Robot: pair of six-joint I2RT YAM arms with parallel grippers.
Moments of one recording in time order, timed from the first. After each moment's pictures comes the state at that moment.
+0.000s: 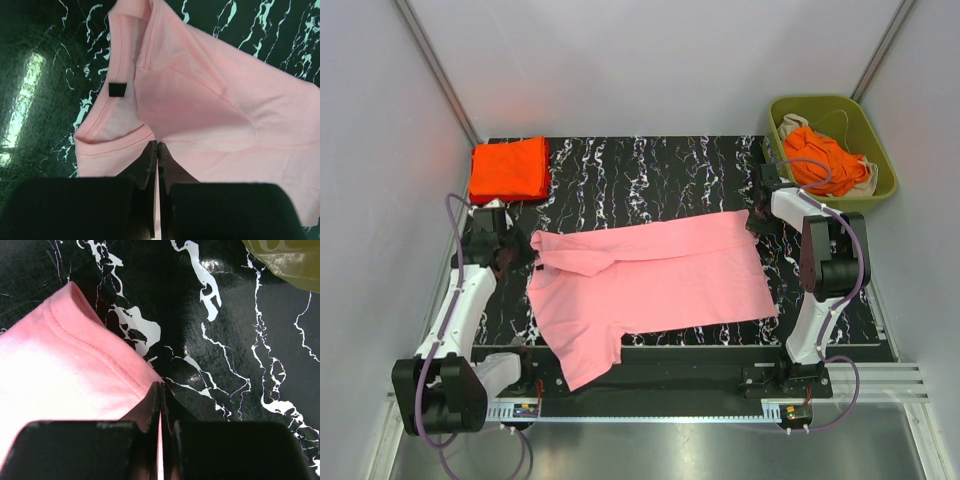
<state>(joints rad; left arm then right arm) 0.06 1.07 0.77 -0.59 0.10 -0.55 0.09 1.91 1.28 -0.55 0.24 0.46</state>
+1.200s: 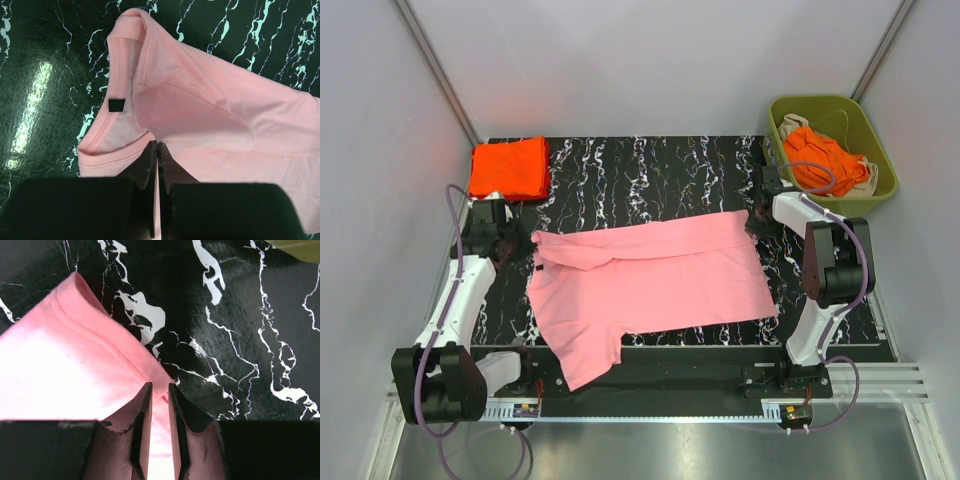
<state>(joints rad) 0.06 1.13 0.85 -0.60 0.08 -0.52 0.10 1.85 1.22 -0.53 0.22 0.52</state>
